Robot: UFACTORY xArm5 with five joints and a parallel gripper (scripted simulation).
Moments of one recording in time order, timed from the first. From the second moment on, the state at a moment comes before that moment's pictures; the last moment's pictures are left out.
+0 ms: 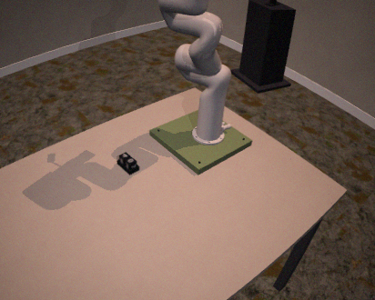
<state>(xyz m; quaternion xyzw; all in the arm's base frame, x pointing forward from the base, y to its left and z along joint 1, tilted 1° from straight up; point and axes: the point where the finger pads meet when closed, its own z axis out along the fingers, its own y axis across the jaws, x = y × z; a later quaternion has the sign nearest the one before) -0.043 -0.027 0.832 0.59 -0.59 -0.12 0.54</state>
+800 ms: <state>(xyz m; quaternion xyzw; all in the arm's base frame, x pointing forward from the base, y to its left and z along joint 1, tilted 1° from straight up) -0.101 -0.187 0.772 0.65 -0.61 0.12 0.43</state>
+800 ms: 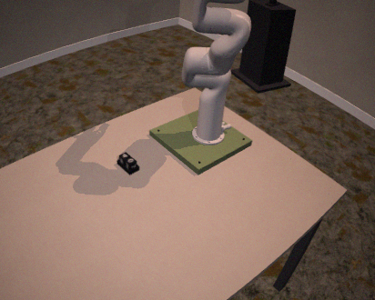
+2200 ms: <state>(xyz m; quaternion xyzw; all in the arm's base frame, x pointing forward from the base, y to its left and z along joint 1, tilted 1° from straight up) 0.160 -0.371 0.530 0.73 -0.63 0.24 0.11</state>
